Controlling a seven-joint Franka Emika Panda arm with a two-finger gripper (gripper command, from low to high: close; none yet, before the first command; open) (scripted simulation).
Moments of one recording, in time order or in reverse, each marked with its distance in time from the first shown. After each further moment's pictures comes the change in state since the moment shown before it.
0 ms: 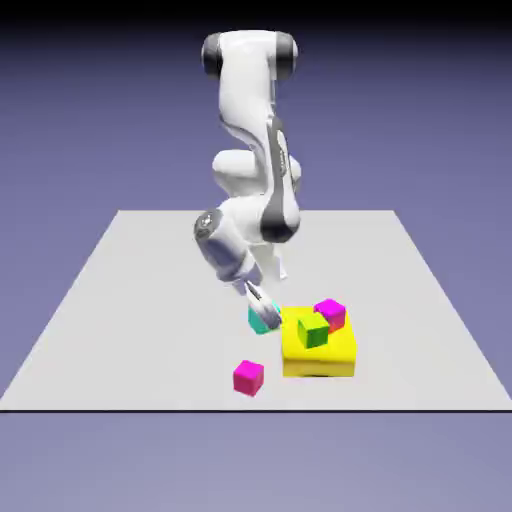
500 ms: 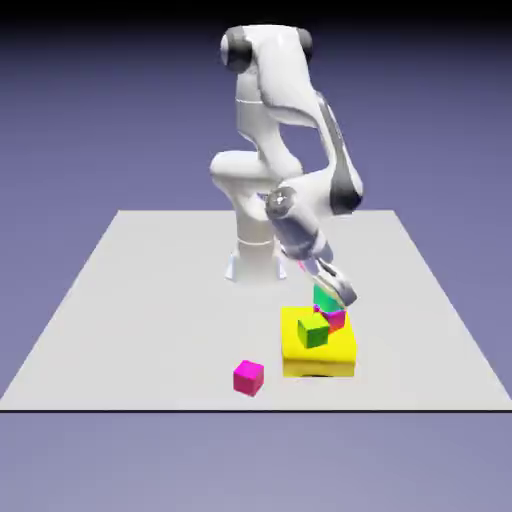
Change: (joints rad) arm 0.064 -0.065 0.177 -0.024 0.172 0.002 0.080
